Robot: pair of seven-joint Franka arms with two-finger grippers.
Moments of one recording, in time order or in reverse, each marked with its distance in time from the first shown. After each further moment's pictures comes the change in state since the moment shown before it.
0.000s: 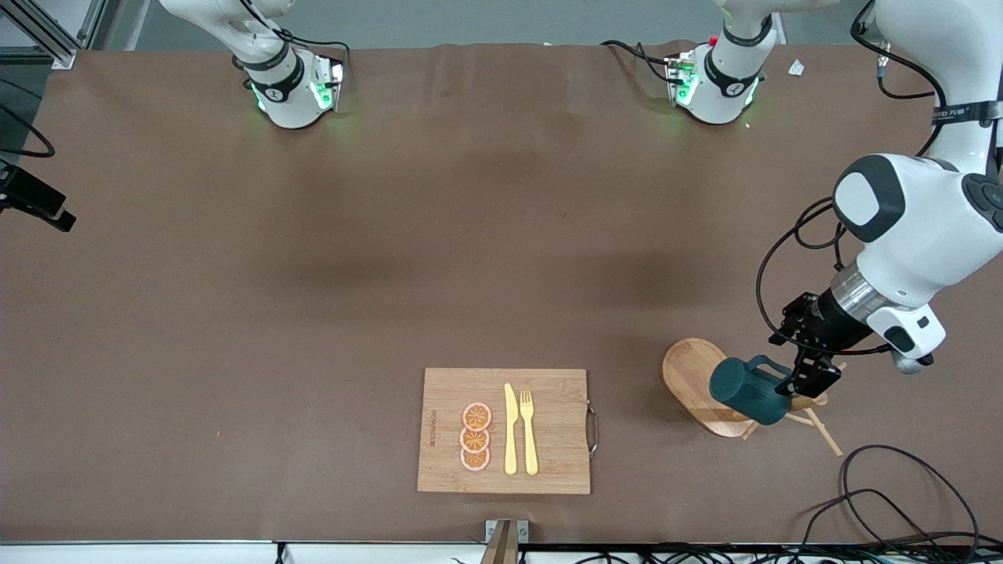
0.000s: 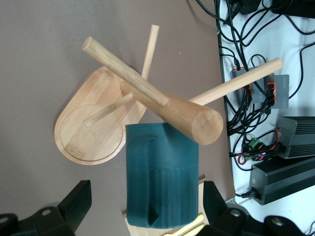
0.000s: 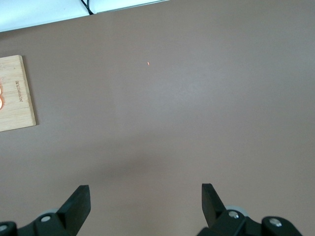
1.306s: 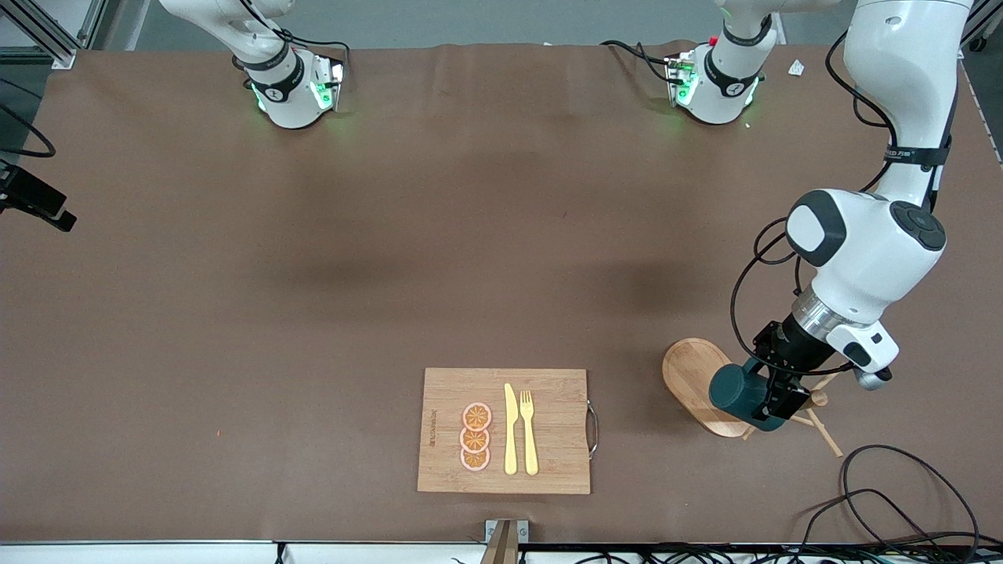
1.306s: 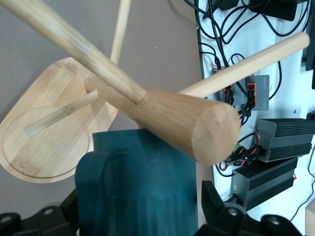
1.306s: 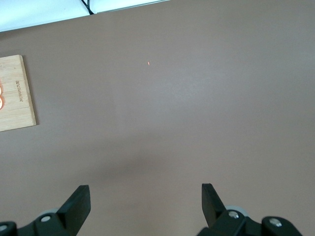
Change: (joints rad) left arm -0.011 0.109 -0.039 -0.024 -0.007 0.265 0.000; right arm 0.000 0.000 0.001 0.000 0.000 0.000 0.000
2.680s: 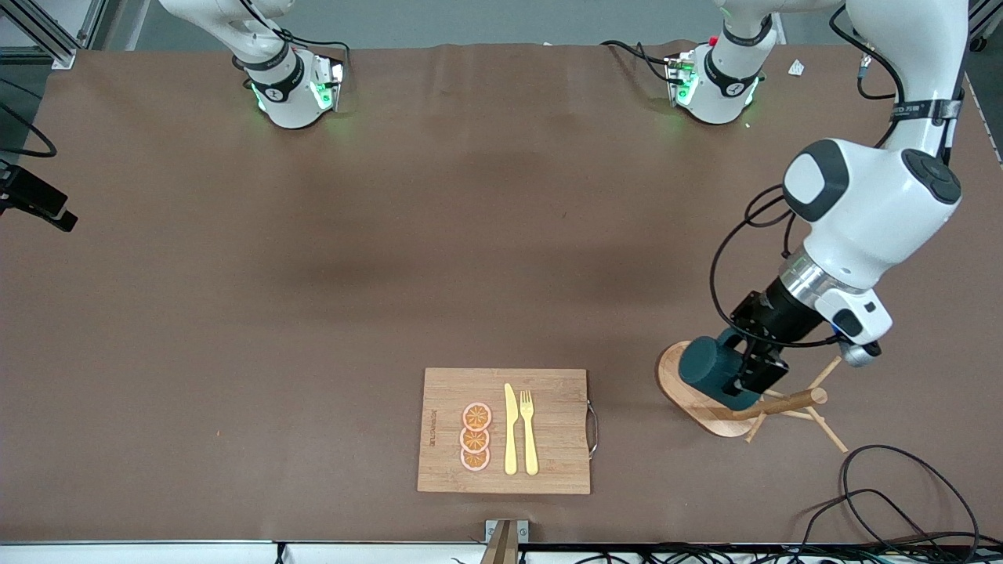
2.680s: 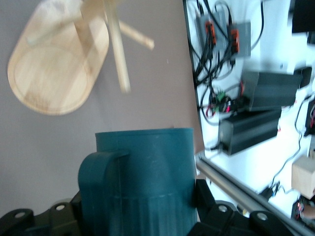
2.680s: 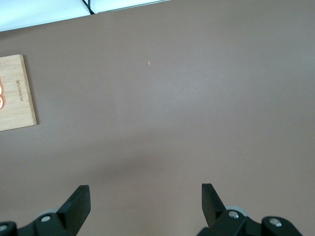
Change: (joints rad) left arm -0.006 -0.133 -0.116 0.029 -0.005 -0.166 -0.081; right arm 0.000 0.000 0.002 0.000 0.000 0.000 0.000
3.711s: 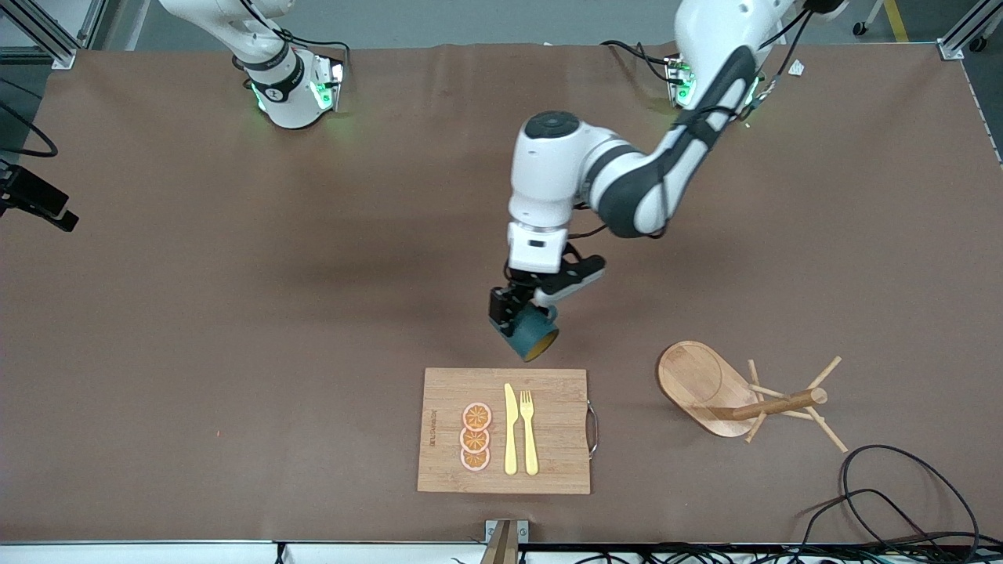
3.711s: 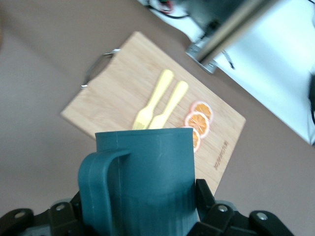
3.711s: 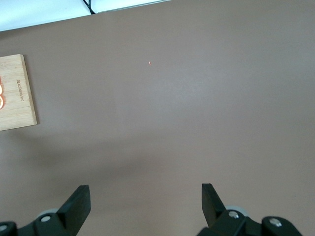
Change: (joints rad) left arm -0.502 0.333 -0.017 0.243 1.065 -0.052 -0.491; right arm 0.000 0.000 0.001 0.000 0.000 0.000 0.000
